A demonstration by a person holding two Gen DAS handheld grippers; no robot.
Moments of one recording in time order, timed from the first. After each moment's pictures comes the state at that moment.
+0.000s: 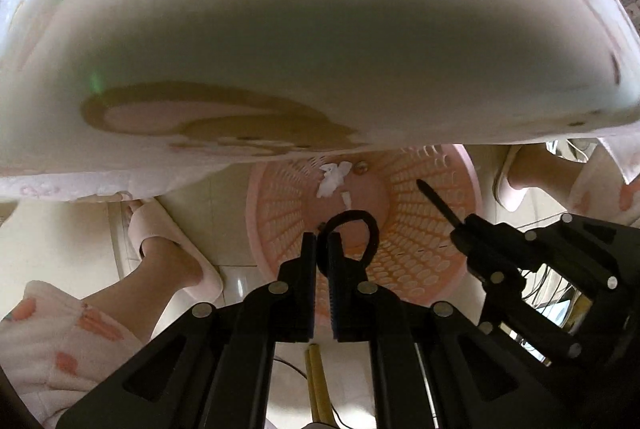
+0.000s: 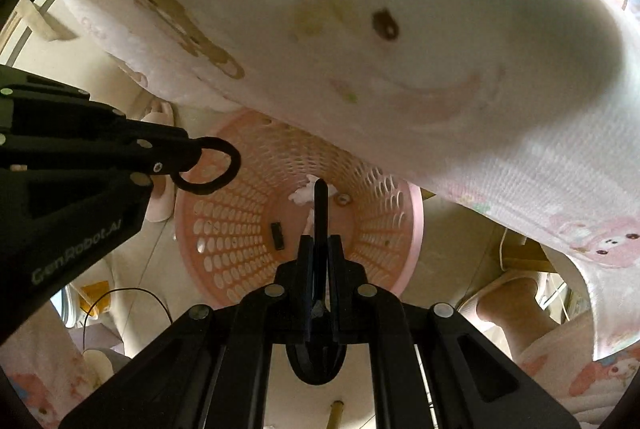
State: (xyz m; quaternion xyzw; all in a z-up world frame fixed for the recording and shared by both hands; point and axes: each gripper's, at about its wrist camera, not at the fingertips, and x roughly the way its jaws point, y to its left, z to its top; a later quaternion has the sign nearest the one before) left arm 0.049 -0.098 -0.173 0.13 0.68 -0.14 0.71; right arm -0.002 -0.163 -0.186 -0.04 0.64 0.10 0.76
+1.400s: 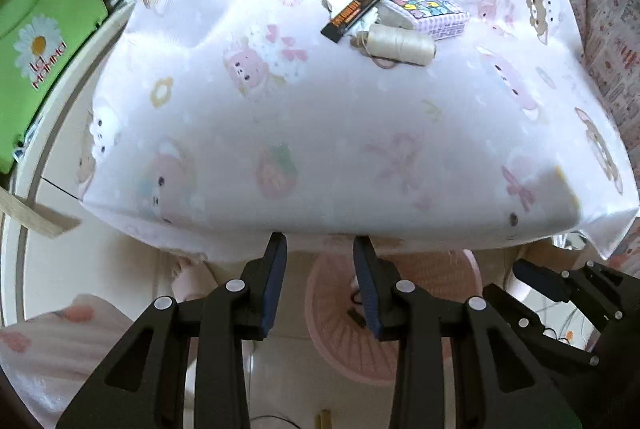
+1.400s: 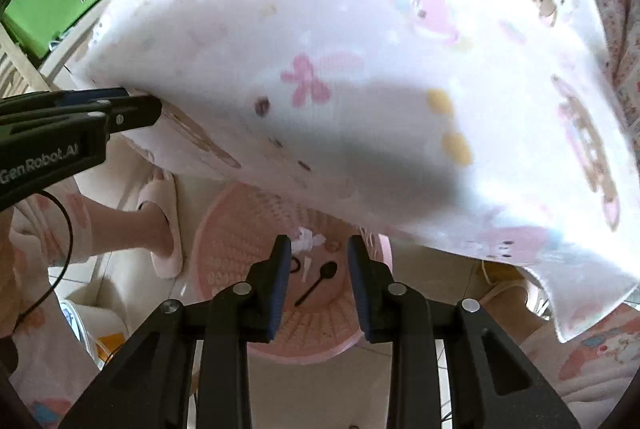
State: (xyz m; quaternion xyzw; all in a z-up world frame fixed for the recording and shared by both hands) left arm 0.052 -0.061 -0.076 0.09 0.53 -0.09 0.84; right arm -0.005 -0.185 -0.112 0.00 0.56 0.06 0.82
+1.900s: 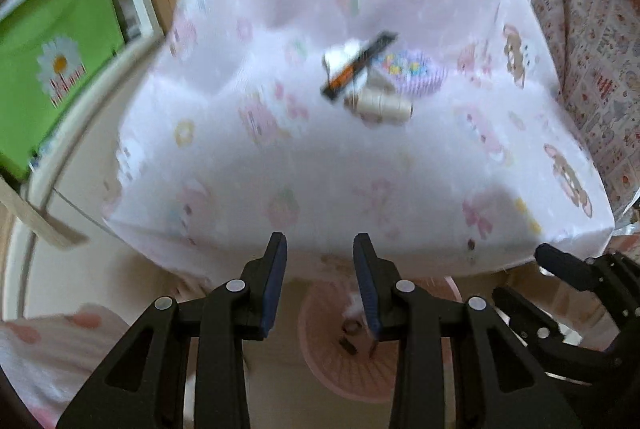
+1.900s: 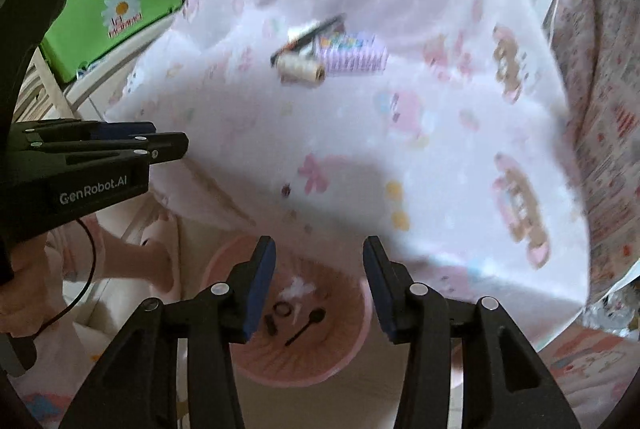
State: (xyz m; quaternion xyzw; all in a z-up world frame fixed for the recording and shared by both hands) left arm 0.032 -0.059 -0.033 0.08 0.45 -0.10 0.89; right arm -0.027 -0.190 -0.047 -0.02 0.46 0.06 0.89
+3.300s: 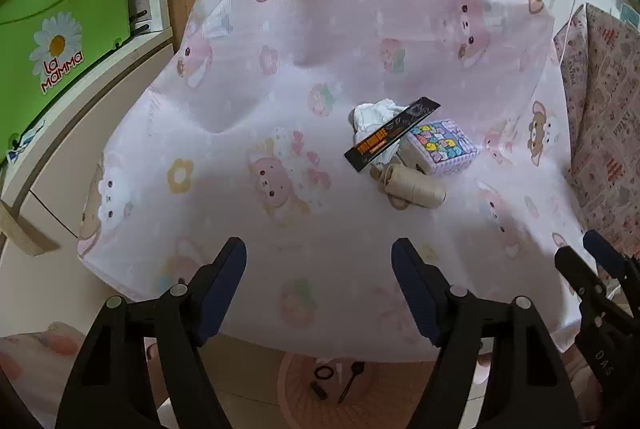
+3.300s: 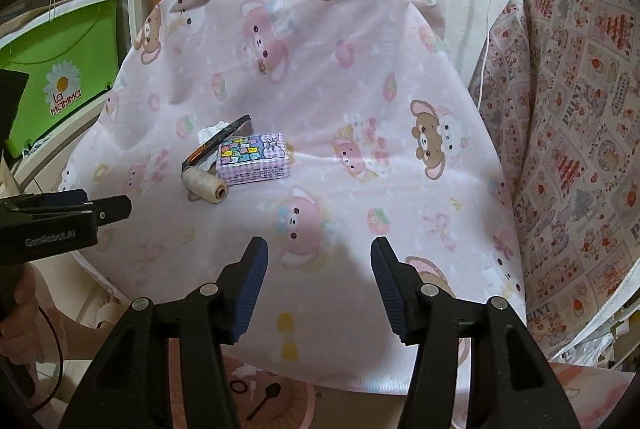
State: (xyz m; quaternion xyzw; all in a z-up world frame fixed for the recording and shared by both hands) left arm 0.085 -0.038 -0.038 -0.02 0.43 -0.10 0.90; right arm 0.015 -0.235 -0.020 -0.02 0.36 -0.05 0.93
